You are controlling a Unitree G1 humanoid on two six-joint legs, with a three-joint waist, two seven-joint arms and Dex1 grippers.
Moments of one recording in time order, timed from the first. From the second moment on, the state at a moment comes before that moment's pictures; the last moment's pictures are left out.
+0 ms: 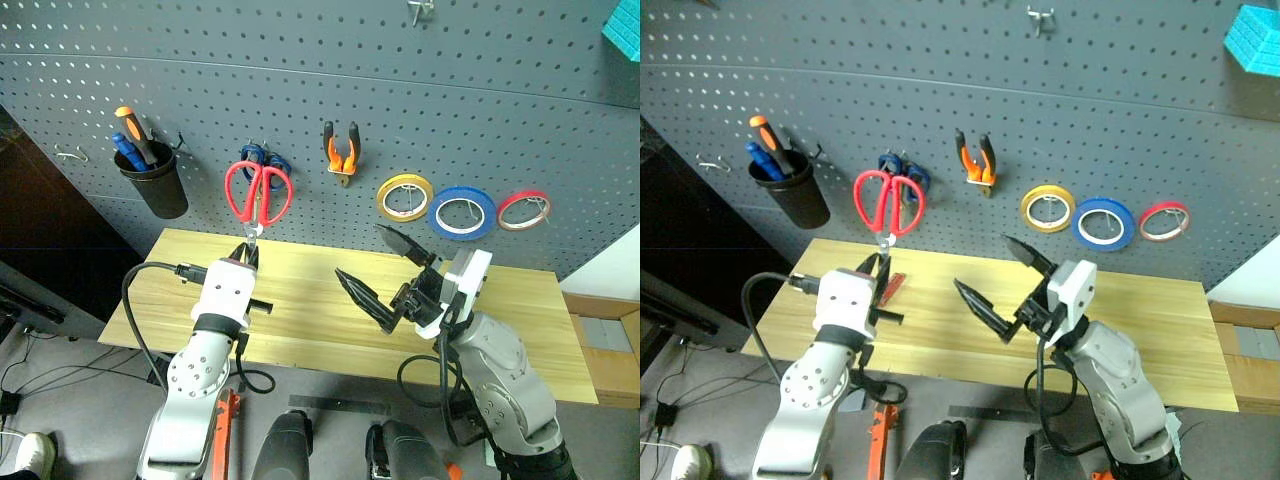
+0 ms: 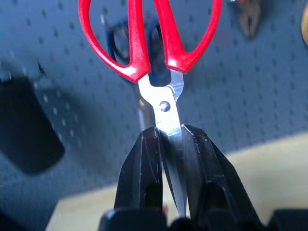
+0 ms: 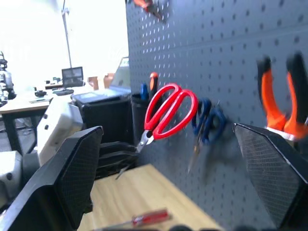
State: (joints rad) left arm 0.01 0.28 -0.01 -0.45 0.15 0.23 -0.07; right arm -0.12 -0.21 0.20 -0.52 0.39 0.14 0.56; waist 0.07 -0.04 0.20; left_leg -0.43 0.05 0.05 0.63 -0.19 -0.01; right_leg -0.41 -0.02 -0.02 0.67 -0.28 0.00
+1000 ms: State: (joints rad) left arm -0.19 0.32 0.05 -0.06 0.06 0.28 -0.23; right arm -0.21 -0.23 0.23 -0.46 0.36 0.18 0.57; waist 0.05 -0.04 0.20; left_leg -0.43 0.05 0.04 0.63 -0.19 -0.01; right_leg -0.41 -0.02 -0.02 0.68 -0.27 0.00
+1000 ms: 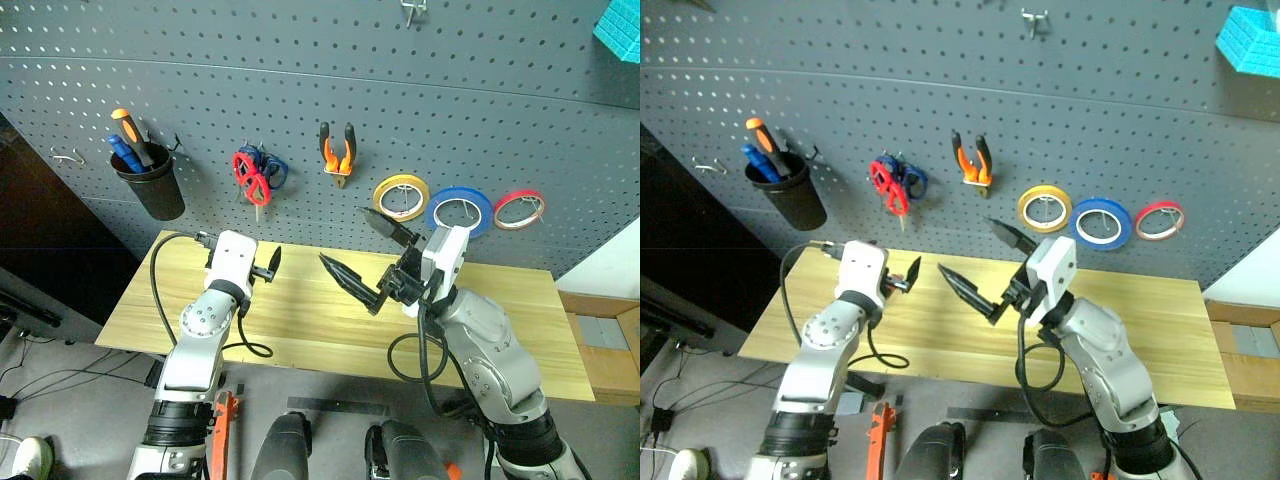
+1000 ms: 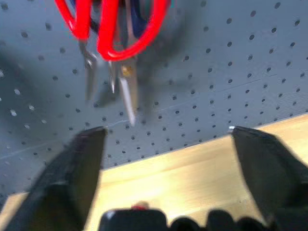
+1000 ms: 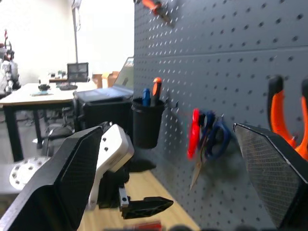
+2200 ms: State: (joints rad) left arm -0.58 0.59 0.05 0.52 0.01 0.44 -0.48; right arm -0.44 -0.15 0.42 -0.34 0.10 0.53 0.56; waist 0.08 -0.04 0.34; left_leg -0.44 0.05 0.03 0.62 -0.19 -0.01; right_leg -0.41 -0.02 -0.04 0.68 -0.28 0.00
